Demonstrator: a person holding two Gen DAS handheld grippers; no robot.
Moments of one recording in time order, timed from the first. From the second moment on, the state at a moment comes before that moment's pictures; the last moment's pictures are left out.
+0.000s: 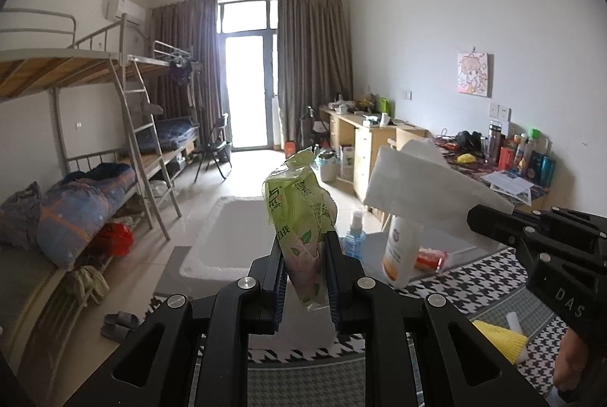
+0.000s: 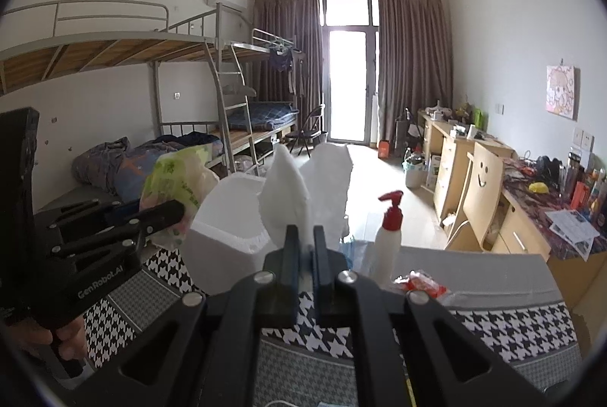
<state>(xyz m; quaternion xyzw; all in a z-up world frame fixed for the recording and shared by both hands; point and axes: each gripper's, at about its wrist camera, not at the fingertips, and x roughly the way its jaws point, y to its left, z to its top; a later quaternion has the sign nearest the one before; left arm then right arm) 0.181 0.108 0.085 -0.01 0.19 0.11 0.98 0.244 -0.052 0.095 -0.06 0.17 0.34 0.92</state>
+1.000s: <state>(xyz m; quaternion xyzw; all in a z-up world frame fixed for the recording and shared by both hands) 0.230 0.155 0.084 -0.03 0.22 0.14 0.97 0.270 0.007 0.095 -0.08 0.18 0.34 0.92</state>
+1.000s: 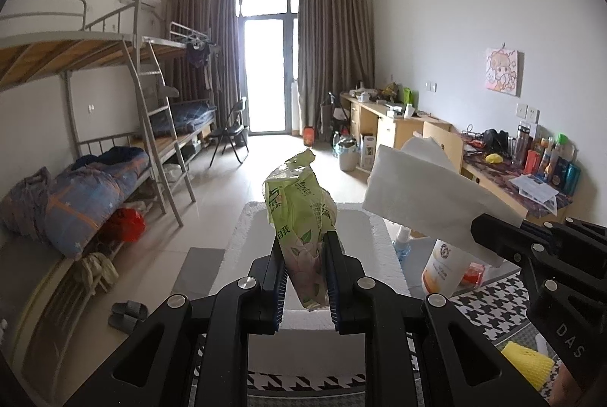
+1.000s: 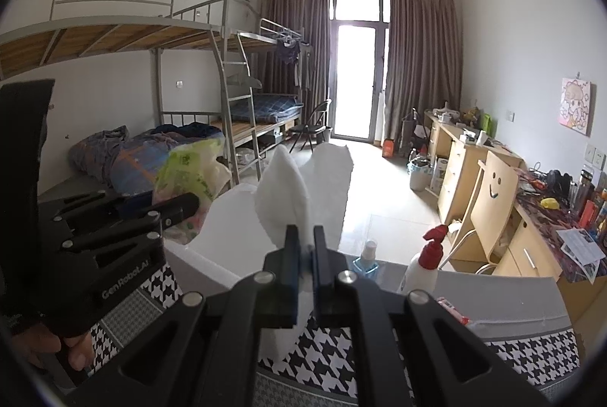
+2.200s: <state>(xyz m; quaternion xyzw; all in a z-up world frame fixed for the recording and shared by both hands) 0.279 0.183 0.056 -0.06 0.28 0.12 0.95 0.303 0.029 0.082 -0.09 0.23 0.32 0.92</state>
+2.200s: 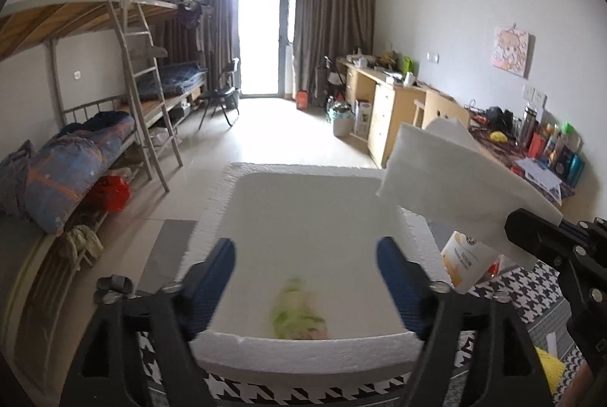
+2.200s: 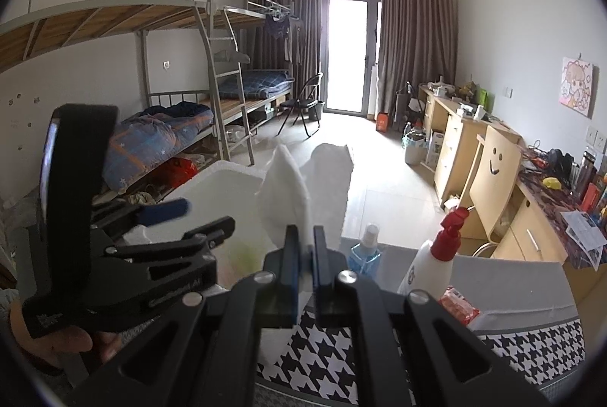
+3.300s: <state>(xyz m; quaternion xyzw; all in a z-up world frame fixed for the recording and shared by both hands) 0.201 0.217 0.055 -0.08 0.23 0.25 0.94 0.316 0.073 0.070 -0.10 0.26 0.37 0.89</state>
